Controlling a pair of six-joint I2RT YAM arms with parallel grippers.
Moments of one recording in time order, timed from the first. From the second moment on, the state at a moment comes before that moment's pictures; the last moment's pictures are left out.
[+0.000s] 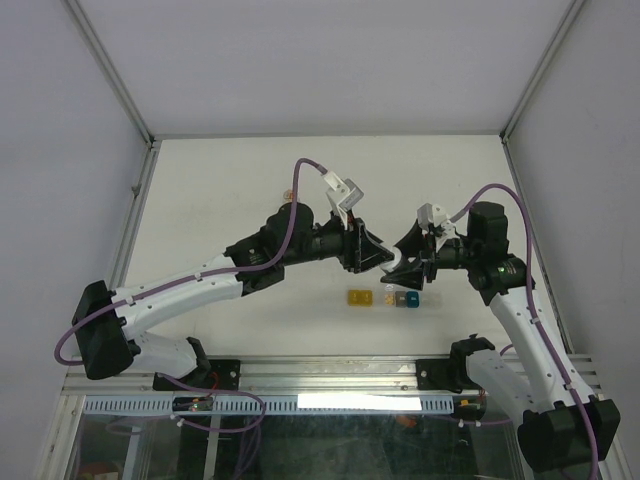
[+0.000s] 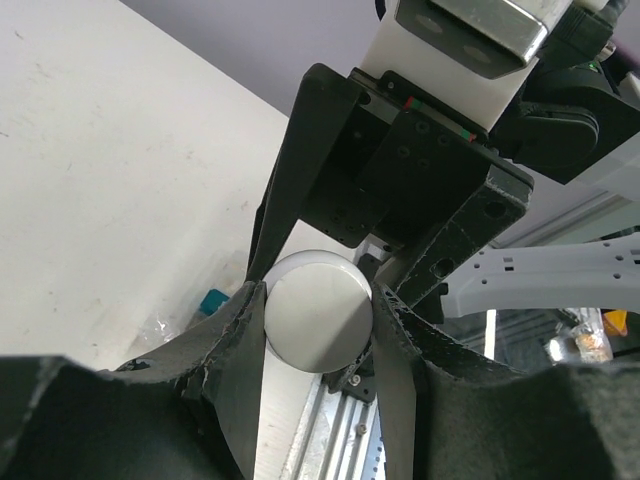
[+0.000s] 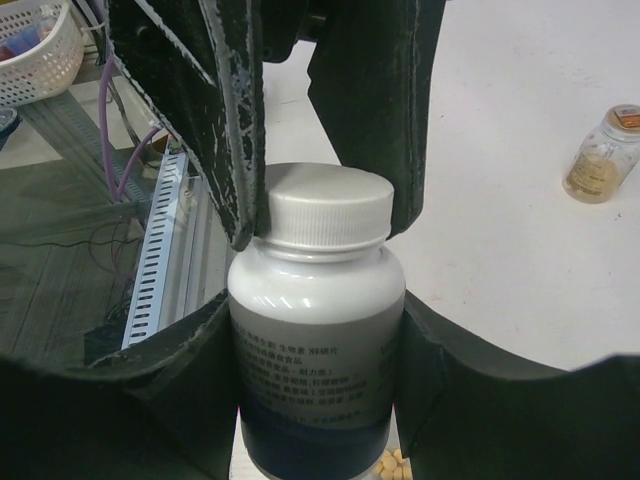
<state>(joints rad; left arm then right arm) -1.04 1.34 1.10 0.13 0.25 -0.47 0.19 0.84 0.74 -0.40 -1.32 -0.37</state>
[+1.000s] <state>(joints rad) -0.89 1.47 1.20 0.14 0.97 0.24 0.19 0.83 0.74 -0.44 -1.35 -0.38</state>
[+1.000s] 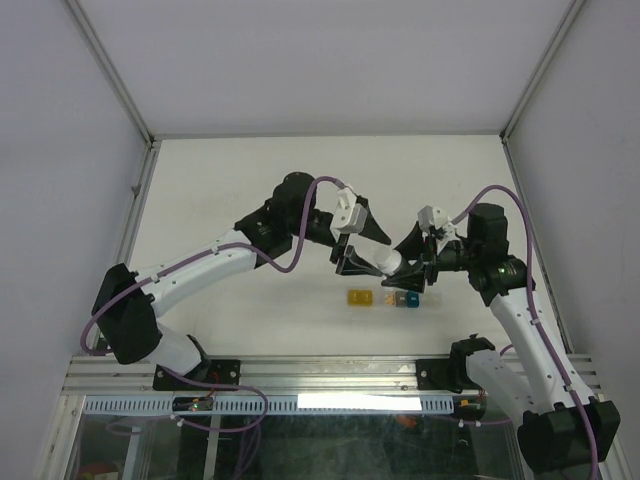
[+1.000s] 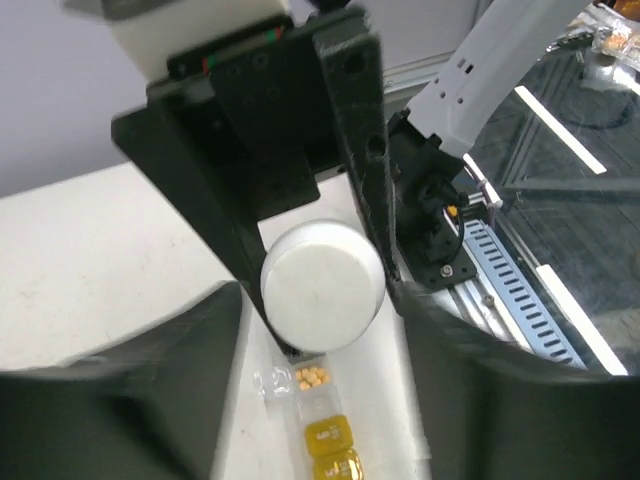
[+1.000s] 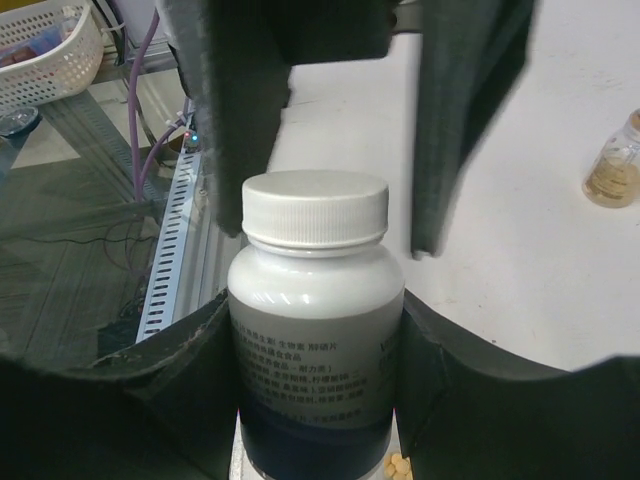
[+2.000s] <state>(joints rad) -1.12 1.09 0.92 0.21 0.00 -0.42 0.18 0.84 0.74 -0.40 -1.34 -0.38</state>
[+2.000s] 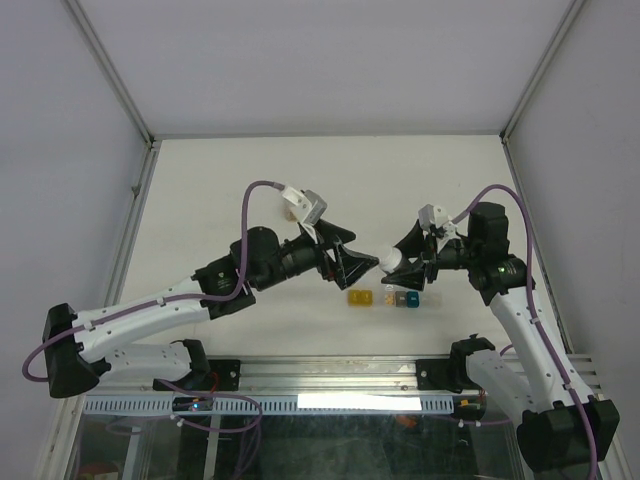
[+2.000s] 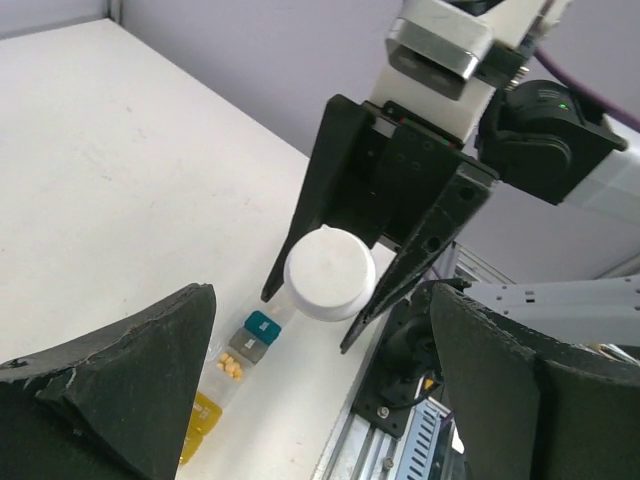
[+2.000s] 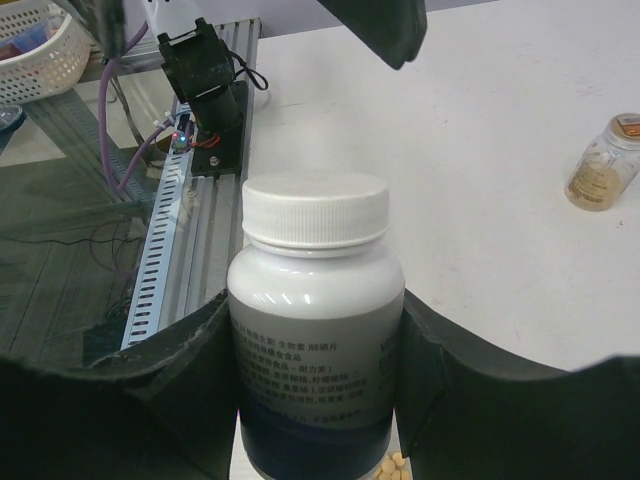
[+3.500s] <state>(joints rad) -1.07 1.32 1.16 -0.01 0.46 0.21 0.19 0.84 0.73 -0.42 -1.39 -0.41</state>
